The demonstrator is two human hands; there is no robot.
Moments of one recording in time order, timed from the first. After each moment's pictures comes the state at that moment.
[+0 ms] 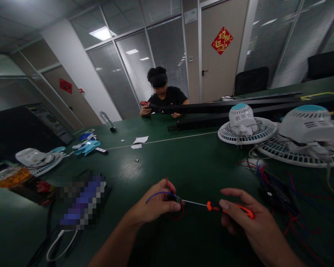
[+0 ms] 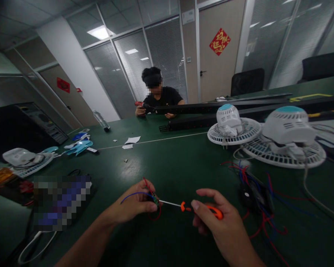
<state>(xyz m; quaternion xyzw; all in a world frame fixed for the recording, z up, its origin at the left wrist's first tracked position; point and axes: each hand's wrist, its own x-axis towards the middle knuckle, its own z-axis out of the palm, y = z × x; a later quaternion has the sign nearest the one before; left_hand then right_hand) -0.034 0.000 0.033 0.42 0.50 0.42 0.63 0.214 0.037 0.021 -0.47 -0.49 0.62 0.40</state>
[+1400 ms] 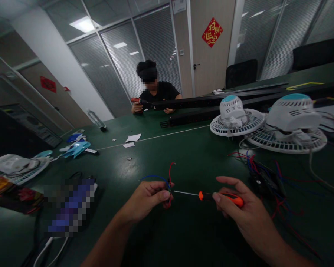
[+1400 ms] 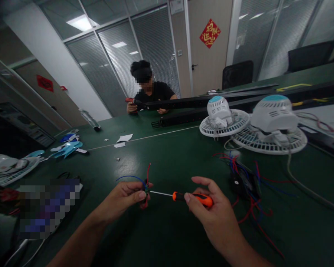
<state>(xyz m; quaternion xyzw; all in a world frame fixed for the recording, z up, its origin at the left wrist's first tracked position) -0.038 -0.001 0.038 0.49 0.54 0.37 0.58 0.219 0.043 0.011 -0.47 -0.54 0.57 0.41</state>
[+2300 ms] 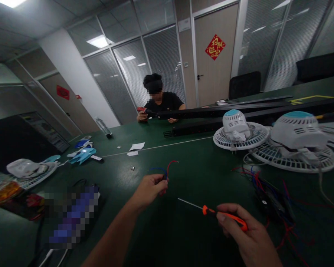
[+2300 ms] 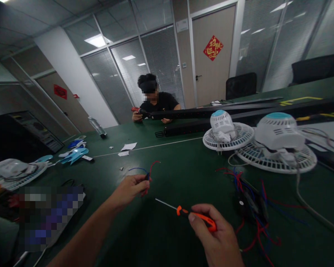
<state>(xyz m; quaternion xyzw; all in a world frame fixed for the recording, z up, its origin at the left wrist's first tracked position) -0.047 0.050 0.047 0.57 0.70 0.28 0.34 0.221 0.042 -0.009 -0.50 -0.54 0.56 0.38</state>
